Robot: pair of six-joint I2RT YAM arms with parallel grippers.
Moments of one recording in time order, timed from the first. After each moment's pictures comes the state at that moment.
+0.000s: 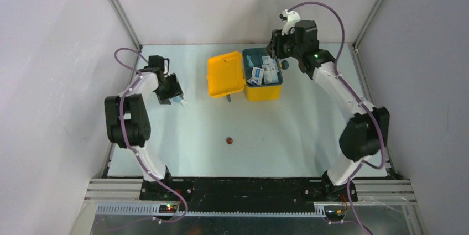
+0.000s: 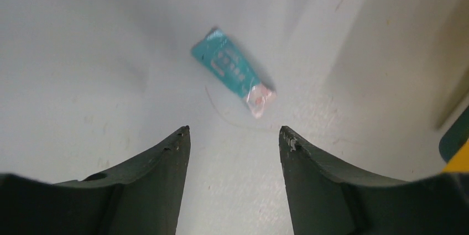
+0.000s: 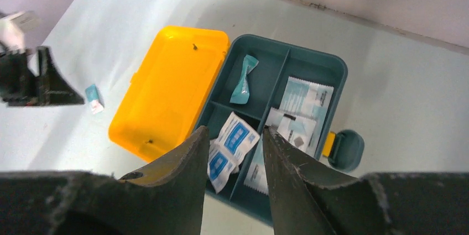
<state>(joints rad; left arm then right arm) 0.08 1.78 1.27 -0.65 0.06 -0.33 0.35 1.74 1.63 -0.27 -0.23 0.13</state>
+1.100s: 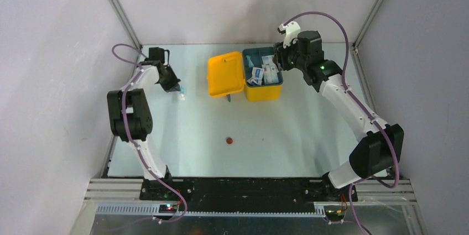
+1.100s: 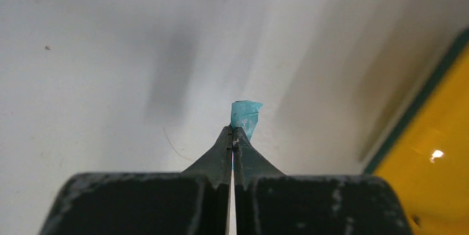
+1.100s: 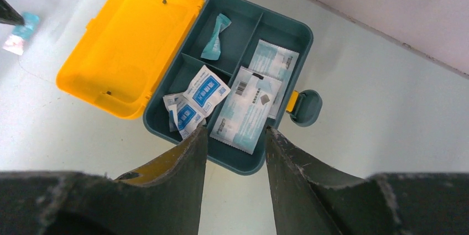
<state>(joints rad) 0.07 1.94 1.44 -0.63 0.08 -0.50 0.39 1.51 1.45 -0.34 -0.11 -0.10</state>
